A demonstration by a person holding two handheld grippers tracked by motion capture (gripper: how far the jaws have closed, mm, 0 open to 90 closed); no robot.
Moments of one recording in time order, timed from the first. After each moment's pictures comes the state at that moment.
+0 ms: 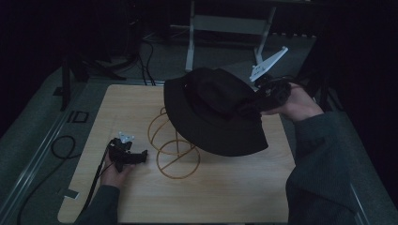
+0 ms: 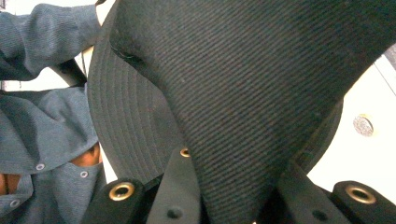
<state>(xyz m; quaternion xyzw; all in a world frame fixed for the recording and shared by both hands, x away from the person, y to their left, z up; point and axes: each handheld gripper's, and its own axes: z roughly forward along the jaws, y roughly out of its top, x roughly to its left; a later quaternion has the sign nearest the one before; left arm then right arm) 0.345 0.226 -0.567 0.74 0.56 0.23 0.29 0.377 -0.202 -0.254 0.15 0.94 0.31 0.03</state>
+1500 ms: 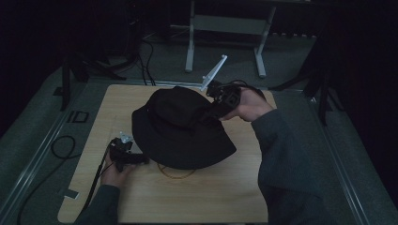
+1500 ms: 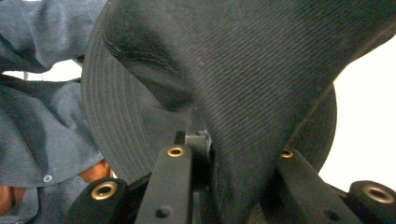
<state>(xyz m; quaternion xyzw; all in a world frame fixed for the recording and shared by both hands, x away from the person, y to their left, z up) 0.345 0.224 -0.567 0.75 0.55 0.22 0.29 0.389 -0.100 -0.287 0.10 0.96 0.25 -0.02</state>
